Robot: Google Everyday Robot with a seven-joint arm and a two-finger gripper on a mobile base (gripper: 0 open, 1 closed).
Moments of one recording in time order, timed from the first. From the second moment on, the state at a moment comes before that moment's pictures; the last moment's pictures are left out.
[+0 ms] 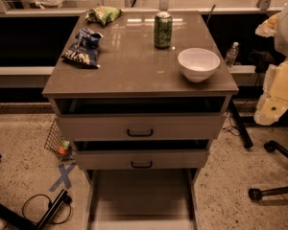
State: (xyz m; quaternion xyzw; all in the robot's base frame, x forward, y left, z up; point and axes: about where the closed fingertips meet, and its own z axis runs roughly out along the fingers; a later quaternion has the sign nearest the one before) arm 0.438 -0.213 0.989 -0.60 0.78 -0.05 0.18
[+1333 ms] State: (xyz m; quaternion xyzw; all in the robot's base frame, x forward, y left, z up) arm 0.579 -0.216 1.008 -0.53 0.78 0.06 0.34
